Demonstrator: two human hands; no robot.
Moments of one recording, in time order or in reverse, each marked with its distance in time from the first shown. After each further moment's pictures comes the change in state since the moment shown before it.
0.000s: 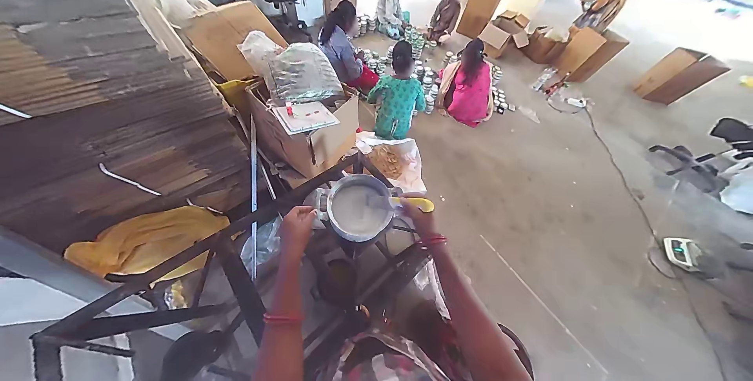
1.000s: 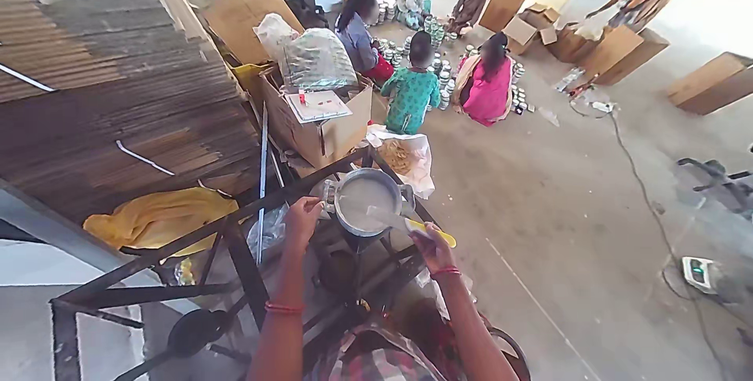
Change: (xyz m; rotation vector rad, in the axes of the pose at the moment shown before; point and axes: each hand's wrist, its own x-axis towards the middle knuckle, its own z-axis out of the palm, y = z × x) left_hand -0.001 0.005 -0.004 -0.025 -0.009 -0.046; right_hand -0.053 0.052 -0.028 0.754 0.189 0.488
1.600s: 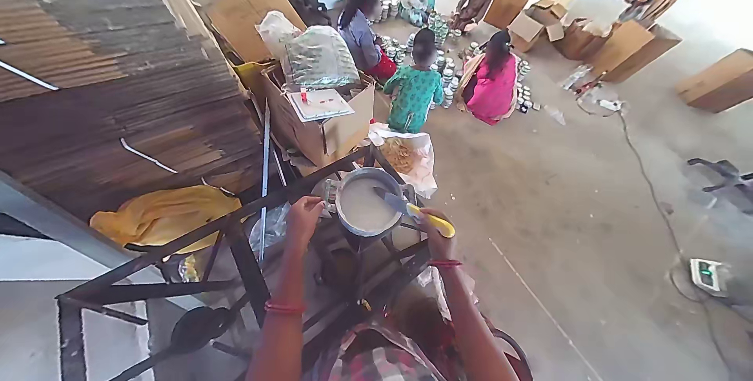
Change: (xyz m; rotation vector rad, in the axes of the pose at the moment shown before) left_hand -0.003 0.006 -0.001 0.009 0.000 -0.006; right_hand 0.009 -0.009 0.028 -0.644 -0.184 -0.722
